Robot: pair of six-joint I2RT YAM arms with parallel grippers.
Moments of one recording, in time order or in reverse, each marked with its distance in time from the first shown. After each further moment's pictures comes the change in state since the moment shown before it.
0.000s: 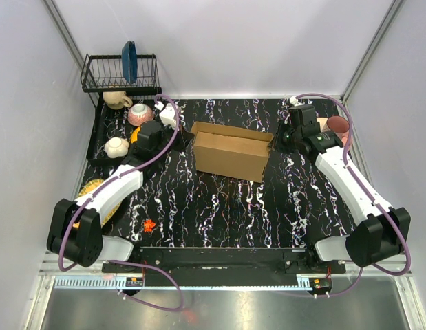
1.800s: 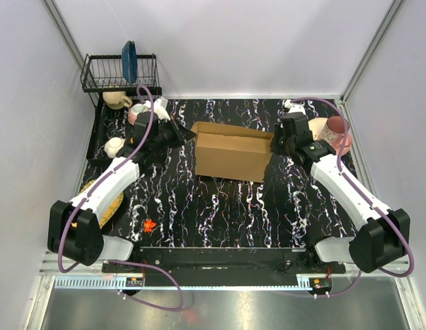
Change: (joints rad) left arm 0.036 0.006 0.141 -0.261 0.063 -0.502; right arm 0.074 -0.041 -0.128 0.175 0.231 -0.080
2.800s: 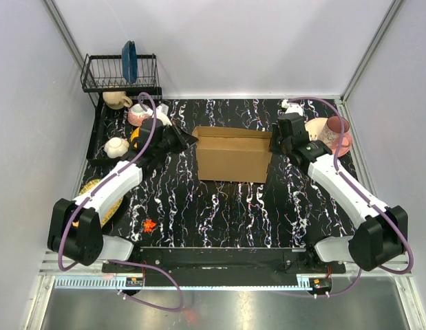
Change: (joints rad) left arm -0.024 0.009 -0.064 0.037 -0.043 -0.107; right arm 0.028 0.018 -0.006 0.035 0.069 -0.019
